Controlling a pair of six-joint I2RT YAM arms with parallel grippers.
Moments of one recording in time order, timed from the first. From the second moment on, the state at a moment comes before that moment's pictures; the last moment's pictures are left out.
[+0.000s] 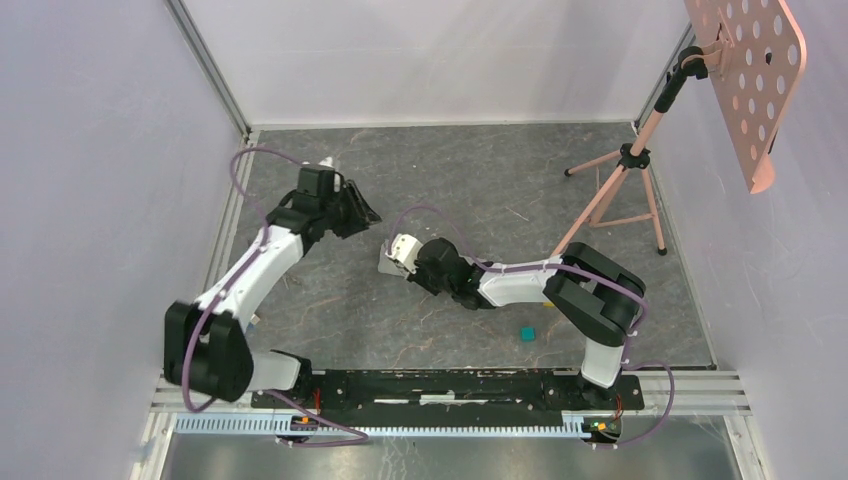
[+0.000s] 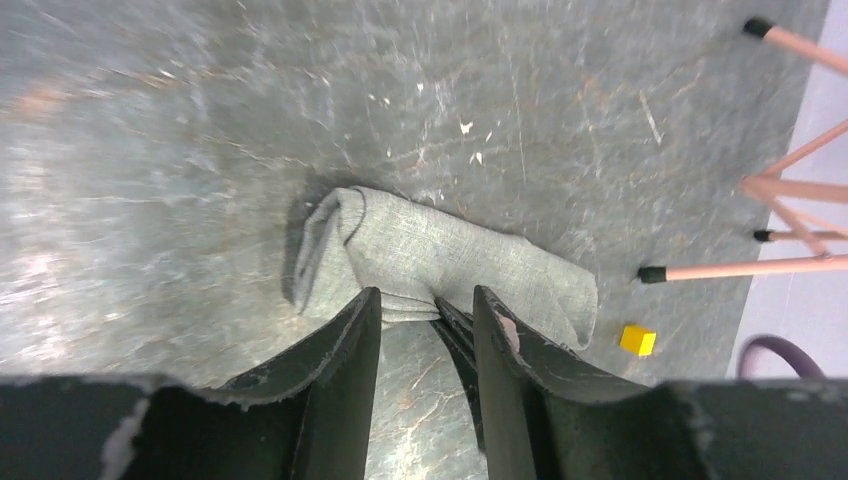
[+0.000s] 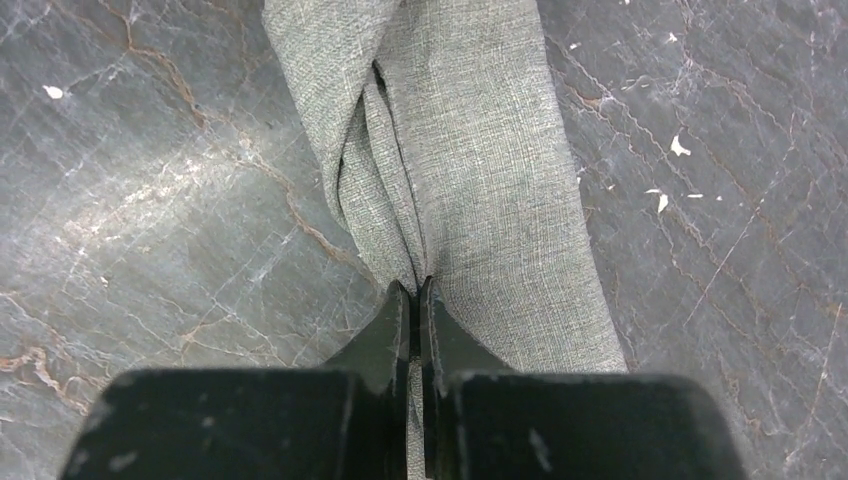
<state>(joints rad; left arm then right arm) -0.29 1.39 0.98 -0.39 0.20 -0.68 0.99 1.83 0.90 0.25 0.16 -0.23</state>
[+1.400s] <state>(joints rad) -0.22 1.18 0.81 -0.42 0.39 -0.69 0.54 2.06 0.93 0.60 -0.84 0.76</state>
